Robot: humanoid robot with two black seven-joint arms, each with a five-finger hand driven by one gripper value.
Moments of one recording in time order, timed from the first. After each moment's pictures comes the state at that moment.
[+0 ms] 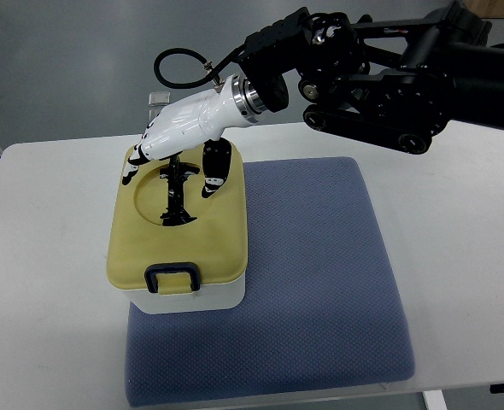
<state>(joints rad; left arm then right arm) 0.02 0.00 -0.04 -0.16 0.03 0.03 0.06 1.66 -0.14 -0.05 1.05 -1.48 0.35 0.47</state>
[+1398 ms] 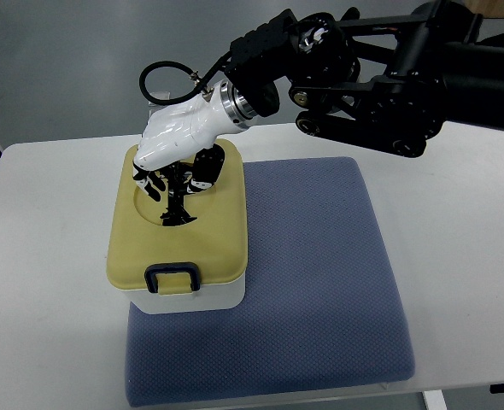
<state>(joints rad) 0.02 0.00 -0.04 -0.16 0.03 0.03 0.06 1.65 -0.11 -0.05 1.05 -1.59 0.33 0.48</state>
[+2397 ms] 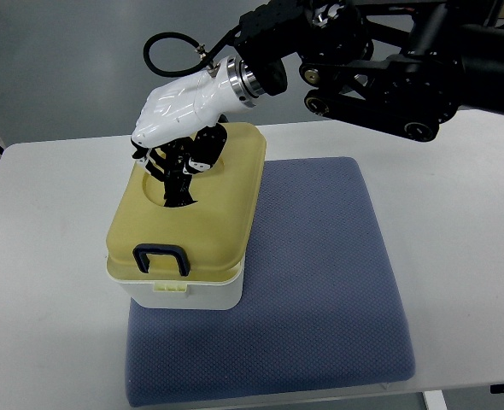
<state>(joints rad) 0.02 0.00 -0.04 -0.16 0.03 0.03 0.06 1.67 -0.19 0.04 1.05 -1.58 0.33 0.51</state>
